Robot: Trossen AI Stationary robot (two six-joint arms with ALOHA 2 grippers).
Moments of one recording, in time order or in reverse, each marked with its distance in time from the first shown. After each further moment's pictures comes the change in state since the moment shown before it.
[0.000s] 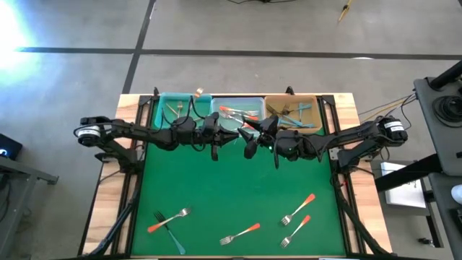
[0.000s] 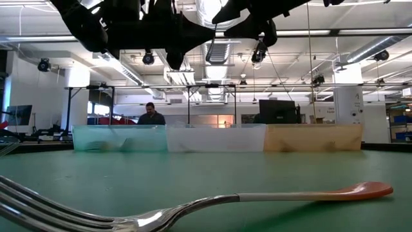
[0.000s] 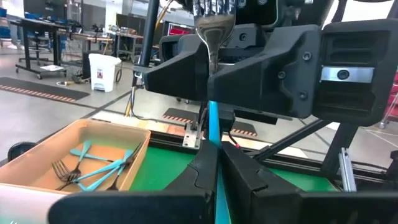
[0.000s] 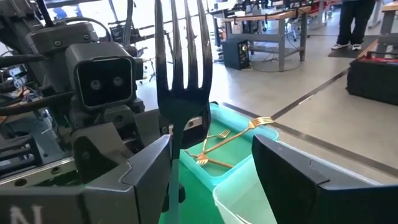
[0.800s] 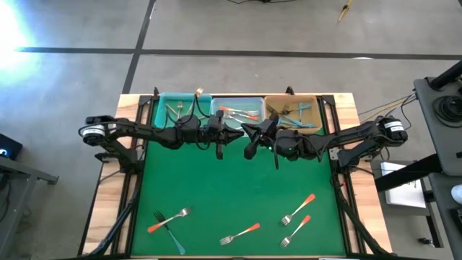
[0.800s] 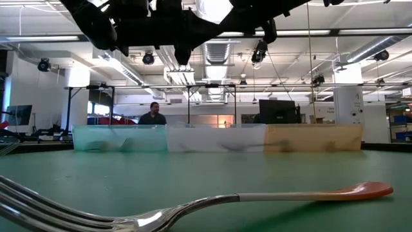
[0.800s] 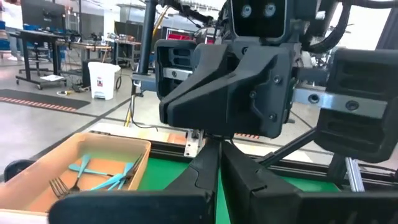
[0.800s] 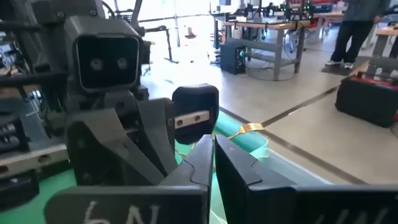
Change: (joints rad) left arm 0.000 0.053 0.079 -0.007 0.004 0.035; right arm 0.000 -0.002 0.000 -0.003 0.001 -0.117
